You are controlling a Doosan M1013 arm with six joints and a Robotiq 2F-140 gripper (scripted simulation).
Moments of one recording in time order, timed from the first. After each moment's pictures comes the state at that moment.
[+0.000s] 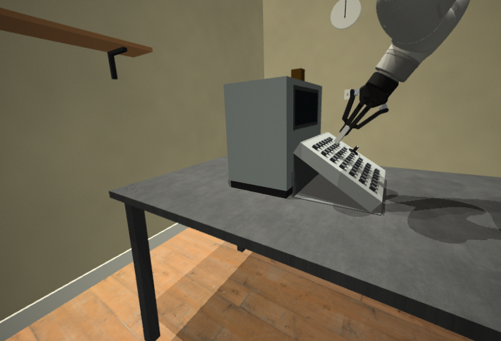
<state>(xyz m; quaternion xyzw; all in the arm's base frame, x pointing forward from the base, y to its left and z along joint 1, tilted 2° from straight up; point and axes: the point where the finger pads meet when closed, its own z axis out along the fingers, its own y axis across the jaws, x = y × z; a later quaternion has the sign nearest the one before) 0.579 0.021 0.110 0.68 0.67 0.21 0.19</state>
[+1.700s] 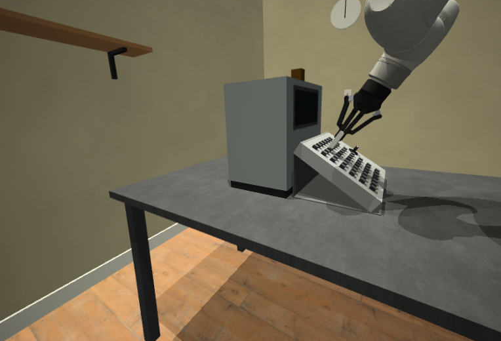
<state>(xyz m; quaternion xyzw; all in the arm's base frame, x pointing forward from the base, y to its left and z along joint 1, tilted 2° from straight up) 0.594 0.025 0.092 0.68 0.67 0.21 0.19</state>
